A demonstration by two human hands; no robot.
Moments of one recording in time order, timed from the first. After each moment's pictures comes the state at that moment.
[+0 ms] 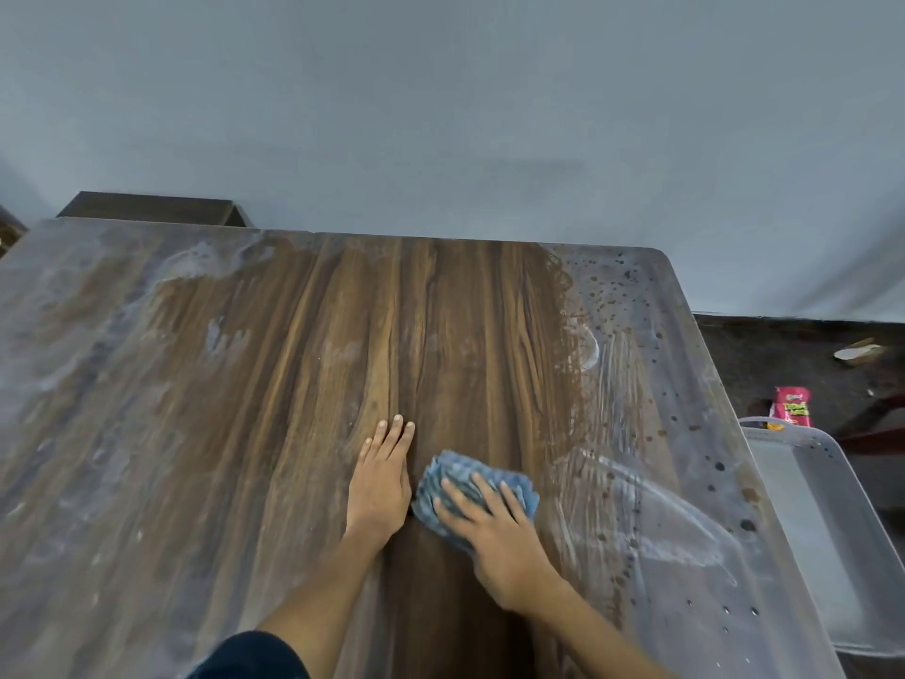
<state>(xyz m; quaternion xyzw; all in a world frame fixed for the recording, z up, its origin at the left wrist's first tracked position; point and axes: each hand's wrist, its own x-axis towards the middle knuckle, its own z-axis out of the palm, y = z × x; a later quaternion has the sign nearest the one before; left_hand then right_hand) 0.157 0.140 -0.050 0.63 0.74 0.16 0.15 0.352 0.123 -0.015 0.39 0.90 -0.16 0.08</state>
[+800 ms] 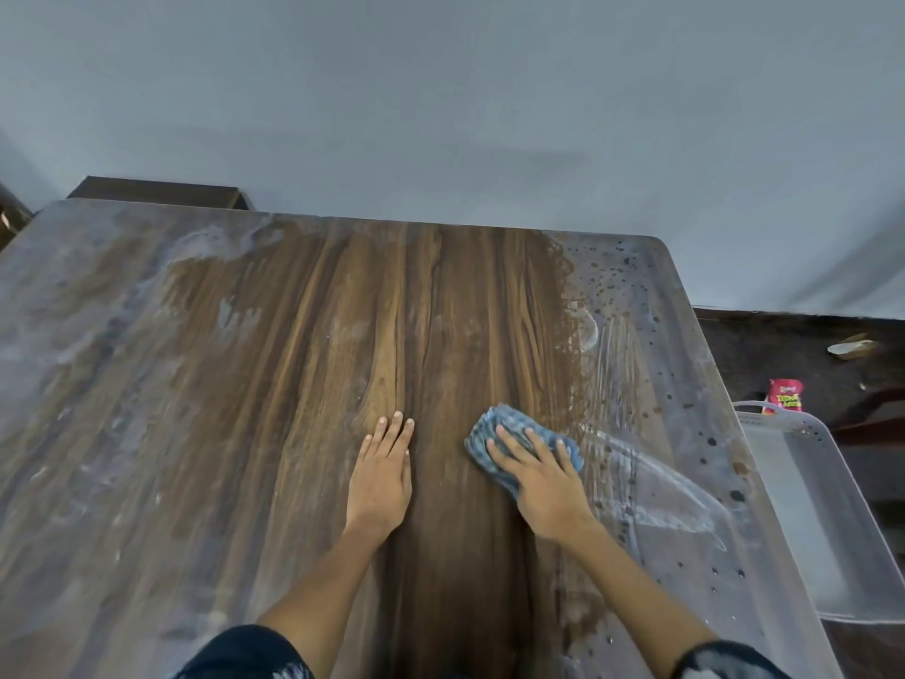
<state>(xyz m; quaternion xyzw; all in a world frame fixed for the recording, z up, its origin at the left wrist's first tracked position) 0.158 0.105 -0.055 0.63 0.75 0.15 0.15 0.388 0.151 -0.011 0.50 0.85 -0.14 0.11</state>
